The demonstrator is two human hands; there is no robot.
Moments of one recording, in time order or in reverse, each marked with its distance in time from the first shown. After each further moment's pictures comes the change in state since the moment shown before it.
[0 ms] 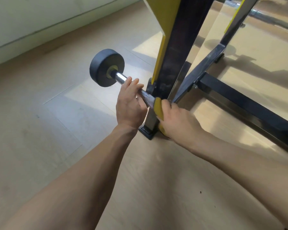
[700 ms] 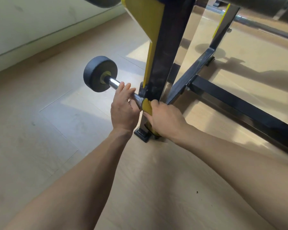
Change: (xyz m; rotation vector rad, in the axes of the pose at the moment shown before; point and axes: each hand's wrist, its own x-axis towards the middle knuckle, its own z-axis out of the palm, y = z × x) left_hand -0.006 0.009 0.001 0.000 0.047 -0.044; right_hand 0.021 -0.007 0.000 0.124 0.038 0.083
